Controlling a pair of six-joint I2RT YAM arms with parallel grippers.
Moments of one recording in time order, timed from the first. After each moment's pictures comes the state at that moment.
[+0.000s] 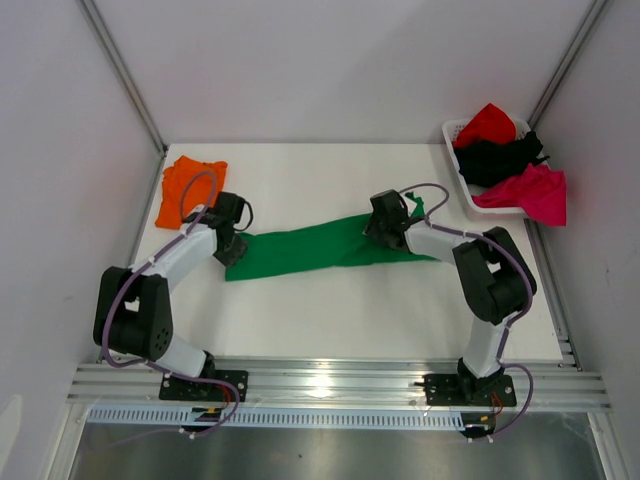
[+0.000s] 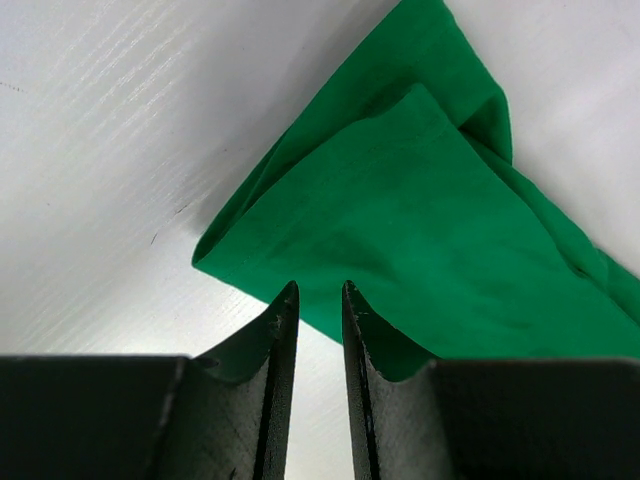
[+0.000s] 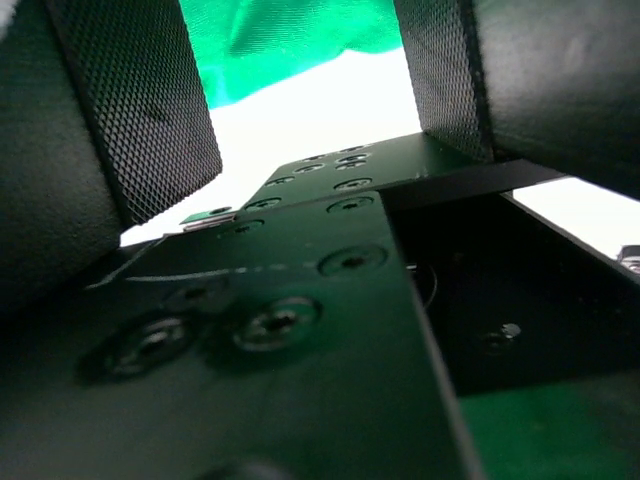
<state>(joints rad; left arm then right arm) -0.22 1.50 0.98 -0.71 -0.32 -1.09 0.51 1.85 1.10 -0.11 0.28 0.86</state>
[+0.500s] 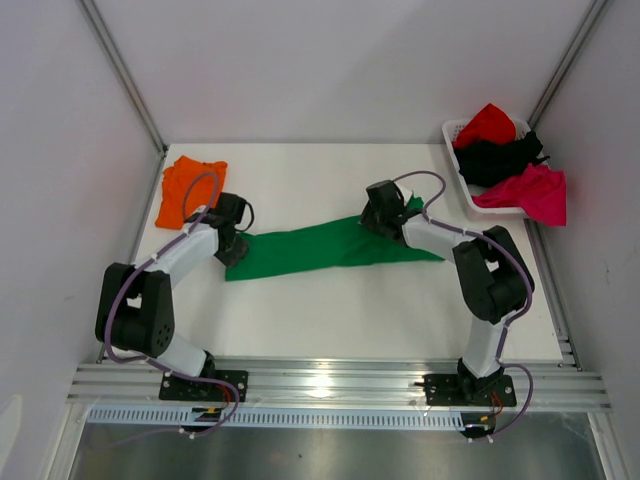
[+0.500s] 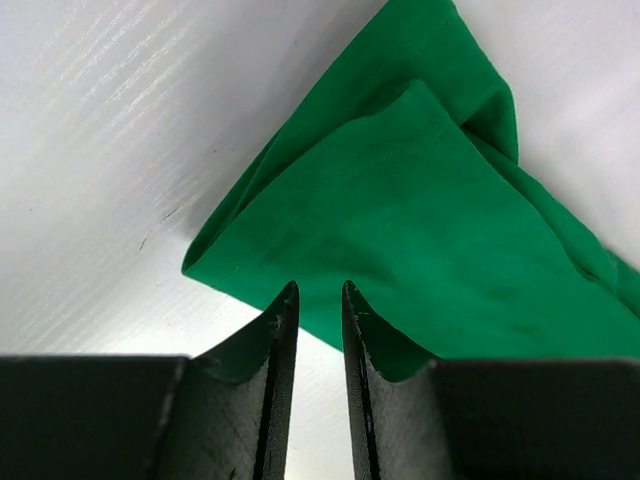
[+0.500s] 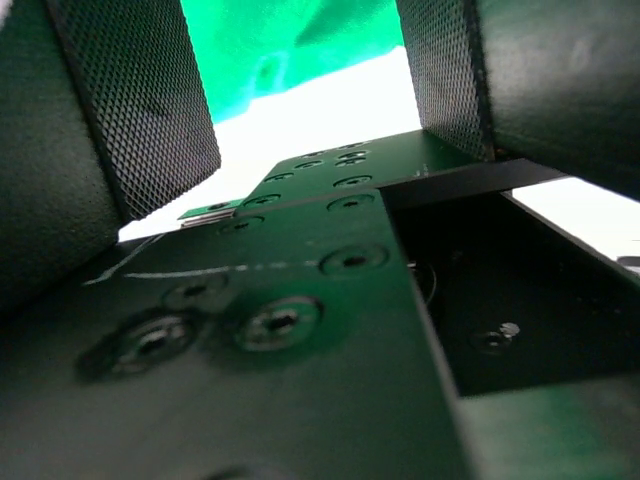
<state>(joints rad) -0.22 1.52 0.98 -0.69 -0.31 -1.08 0.52 1.86 1.19 -0.11 0.30 0.81</state>
